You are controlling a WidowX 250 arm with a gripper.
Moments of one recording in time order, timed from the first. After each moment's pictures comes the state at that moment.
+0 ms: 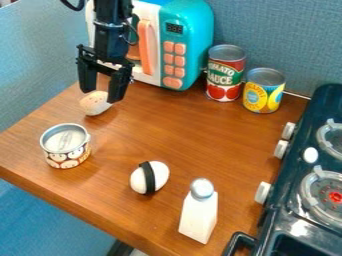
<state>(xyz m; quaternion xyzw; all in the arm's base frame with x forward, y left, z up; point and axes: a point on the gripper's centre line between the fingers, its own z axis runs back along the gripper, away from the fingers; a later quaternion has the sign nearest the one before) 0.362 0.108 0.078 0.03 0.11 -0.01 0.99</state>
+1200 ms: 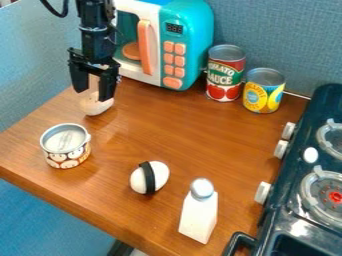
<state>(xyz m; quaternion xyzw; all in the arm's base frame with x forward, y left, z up) 0.380 0.141 0.061 0.02 0.06 -0.02 1.00</state>
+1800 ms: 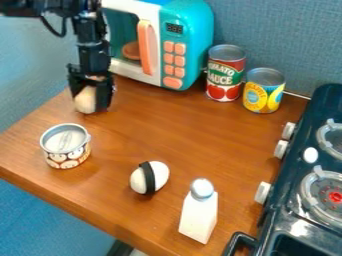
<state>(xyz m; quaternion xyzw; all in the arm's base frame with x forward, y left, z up) 0.395 0.163 0.024 -0.03 0.08 -0.01 1.00</state>
